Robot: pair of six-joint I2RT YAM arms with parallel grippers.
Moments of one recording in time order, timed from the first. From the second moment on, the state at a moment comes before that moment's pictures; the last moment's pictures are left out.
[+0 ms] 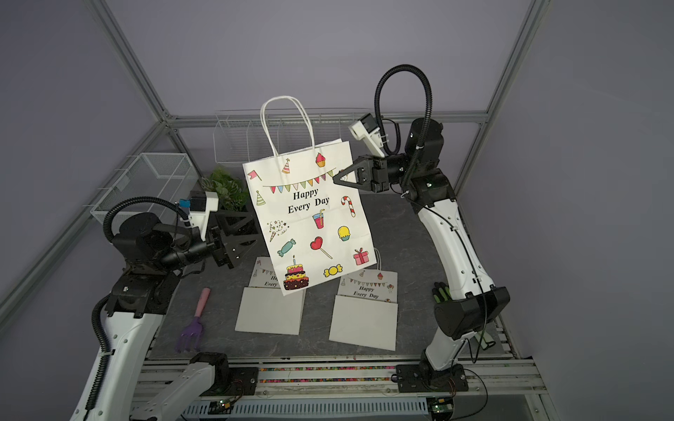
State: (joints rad) left arm -0.13 0.90 1.20 -0.36 1.01 -0.15; right arm 0.32 1.72 2.08 -0.19 -1.56 0.71
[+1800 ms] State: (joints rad) left arm -0.29 1.02 1.20 -0.22 1.11 -0.23; right arm 0.33 1.75 2.15 -0.13 -1.56 0.79
